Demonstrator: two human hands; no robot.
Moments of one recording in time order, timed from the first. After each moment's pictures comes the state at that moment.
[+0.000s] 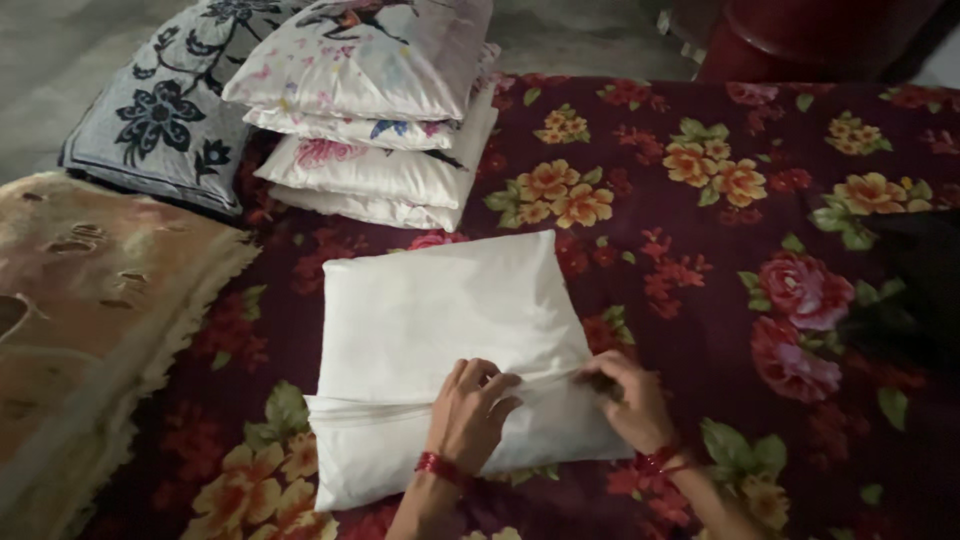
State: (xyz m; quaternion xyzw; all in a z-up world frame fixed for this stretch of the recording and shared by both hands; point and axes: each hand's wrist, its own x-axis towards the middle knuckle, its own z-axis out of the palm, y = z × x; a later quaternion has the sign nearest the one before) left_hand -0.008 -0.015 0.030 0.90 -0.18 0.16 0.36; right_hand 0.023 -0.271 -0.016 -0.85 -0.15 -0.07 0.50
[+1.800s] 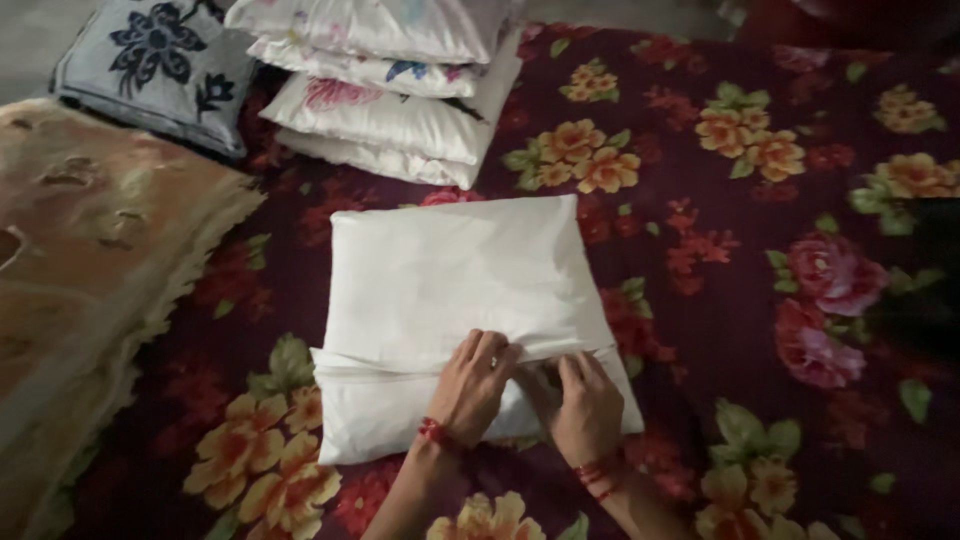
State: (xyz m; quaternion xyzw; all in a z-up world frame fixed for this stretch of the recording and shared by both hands) left_hand -0.013 0.000 0.009 0.90 -0.26 0.21 0.27; right_hand -0.027 -0.172 0.008 -0.93 -0.08 -0.20 0.29
